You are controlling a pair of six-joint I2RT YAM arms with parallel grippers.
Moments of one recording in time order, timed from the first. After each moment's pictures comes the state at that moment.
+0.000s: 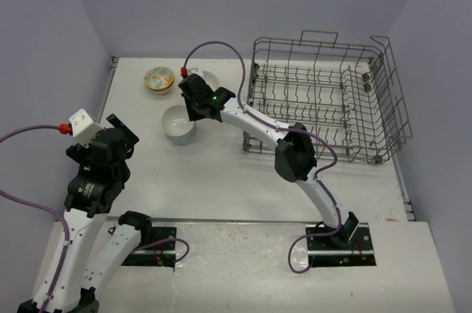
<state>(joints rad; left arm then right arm) -0.25 0.62 0.92 -0.82 -0.80 -0.62 0.90 2.42 2.33 -0.71 0.22 0.46</state>
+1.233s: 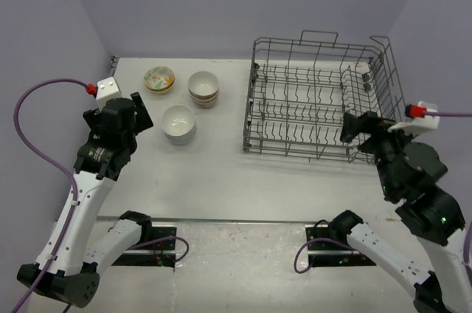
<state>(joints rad) -0.25 0.88 1.08 -0.75 -0.63 -0.40 0.59 0.65 1.22 -0.68 0.59 0.31</state>
